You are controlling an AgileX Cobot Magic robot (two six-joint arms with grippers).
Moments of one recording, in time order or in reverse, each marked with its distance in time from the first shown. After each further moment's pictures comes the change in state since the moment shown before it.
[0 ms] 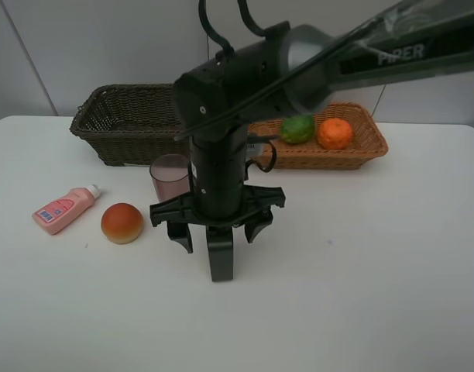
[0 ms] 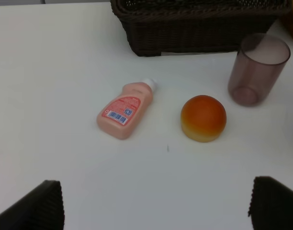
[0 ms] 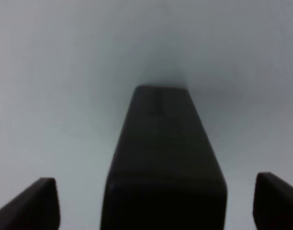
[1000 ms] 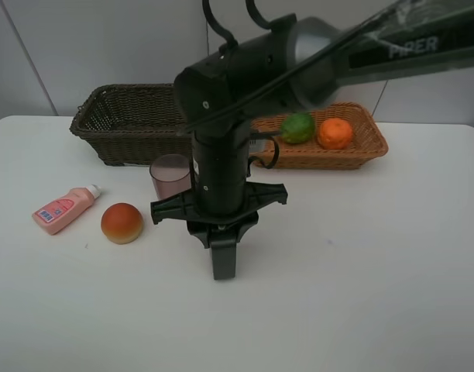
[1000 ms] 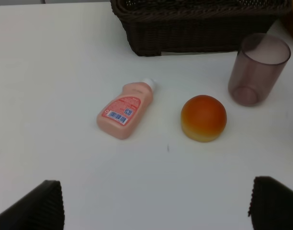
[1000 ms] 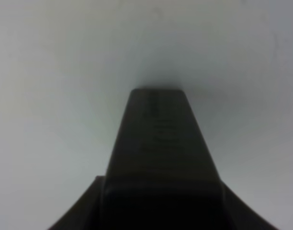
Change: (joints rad) left arm 0.000 0.000 0.000 0.000 0.000 0.000; right arm 0.000 -0.042 0.005 0.000 0.005 -0.020
